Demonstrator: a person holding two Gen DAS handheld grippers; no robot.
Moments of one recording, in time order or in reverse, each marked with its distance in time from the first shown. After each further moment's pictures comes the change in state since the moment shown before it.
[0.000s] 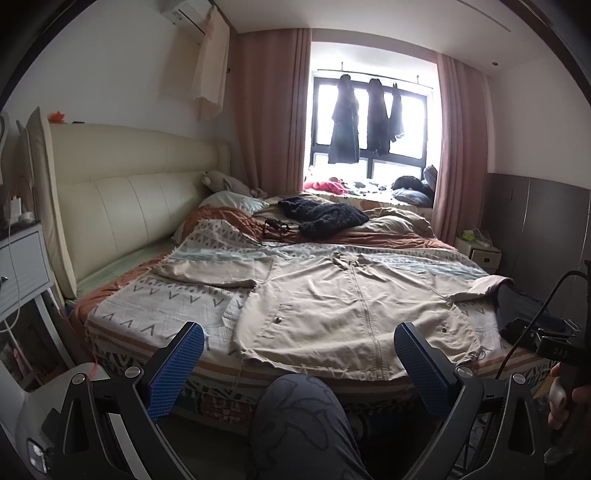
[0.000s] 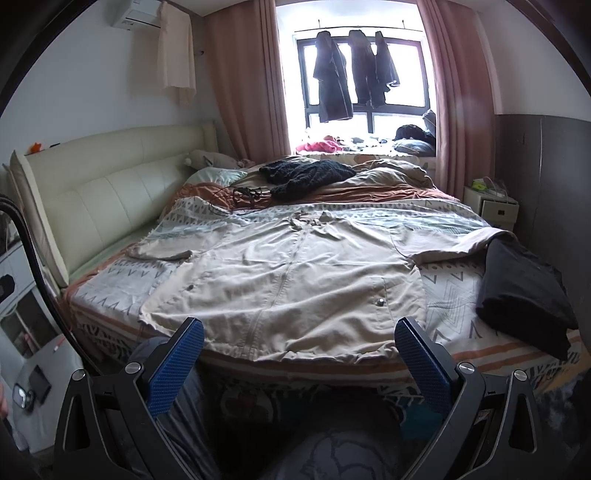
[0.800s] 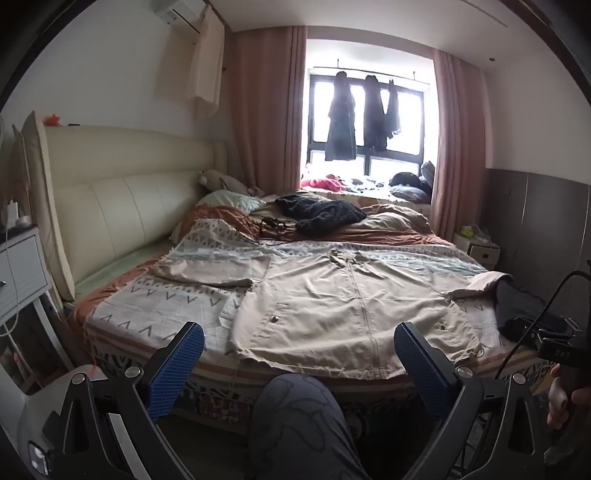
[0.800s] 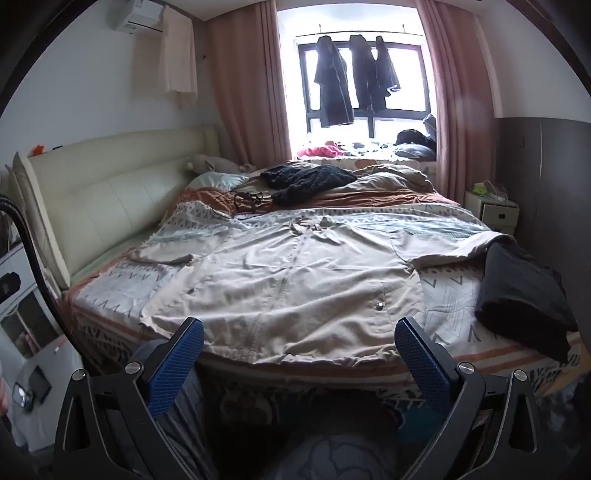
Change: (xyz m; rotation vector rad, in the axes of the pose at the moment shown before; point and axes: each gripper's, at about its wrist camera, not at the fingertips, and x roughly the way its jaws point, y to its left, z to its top) left arm 0.004 -0.008 0.005 0.012 0.011 -0.009; right arm -0.002 -0.006 -0.003 0.011 -0.020 0.012
